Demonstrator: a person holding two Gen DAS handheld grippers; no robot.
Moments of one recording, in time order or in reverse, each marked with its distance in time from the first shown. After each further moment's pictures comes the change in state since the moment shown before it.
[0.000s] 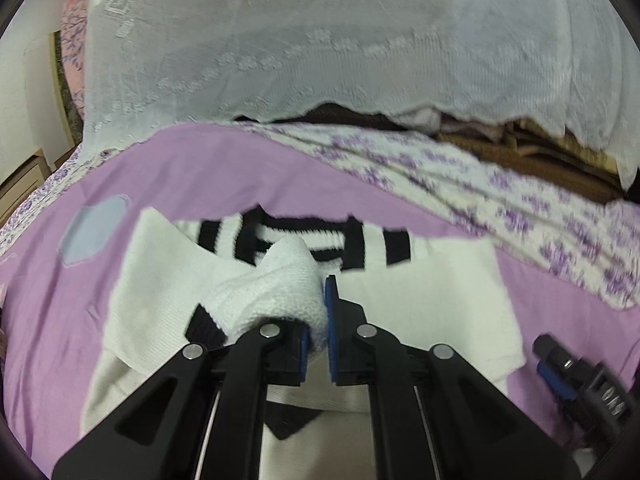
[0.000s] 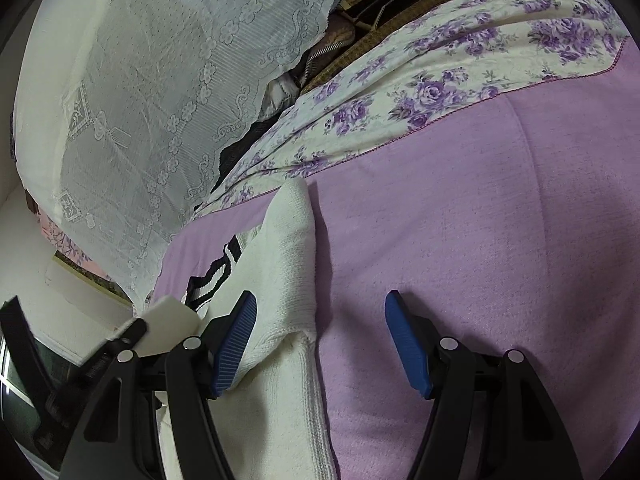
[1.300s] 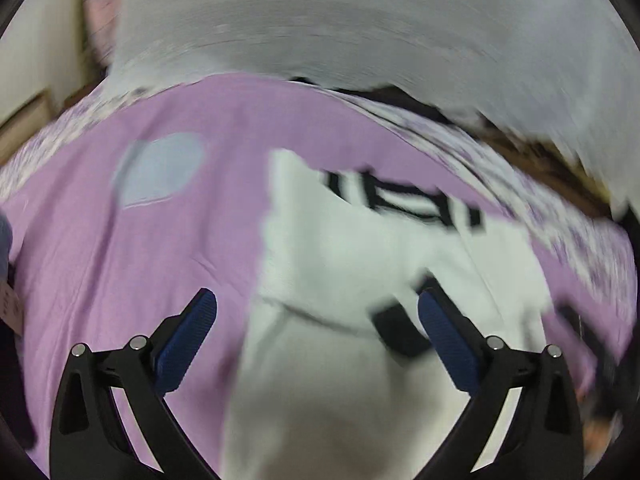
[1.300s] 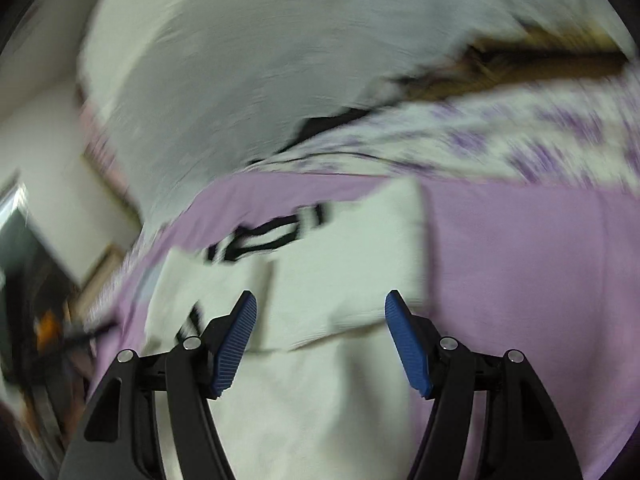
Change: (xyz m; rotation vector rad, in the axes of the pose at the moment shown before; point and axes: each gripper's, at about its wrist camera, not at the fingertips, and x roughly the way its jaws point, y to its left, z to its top) left arm -0.033 0.174 -0.024 -0.194 0.107 -0.070; right arm -0.014 0.103 -0.052 -0.548 -0.009 0.058
